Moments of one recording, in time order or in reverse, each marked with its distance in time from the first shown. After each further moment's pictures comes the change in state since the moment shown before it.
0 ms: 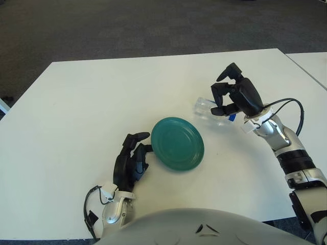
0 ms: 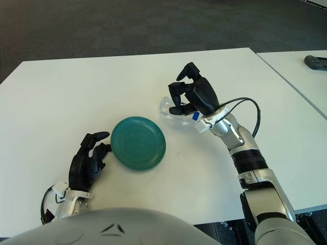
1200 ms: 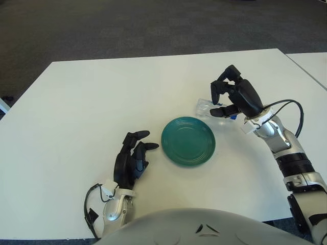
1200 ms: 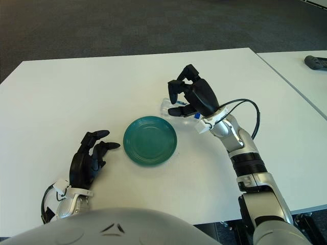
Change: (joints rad) left arm -0.027 -0.004 0.011 0.023 -0.002 -0.009 0.001; right arm 0.030 -0.014 -0.022 -0.013 -0.032 0.124 0.170
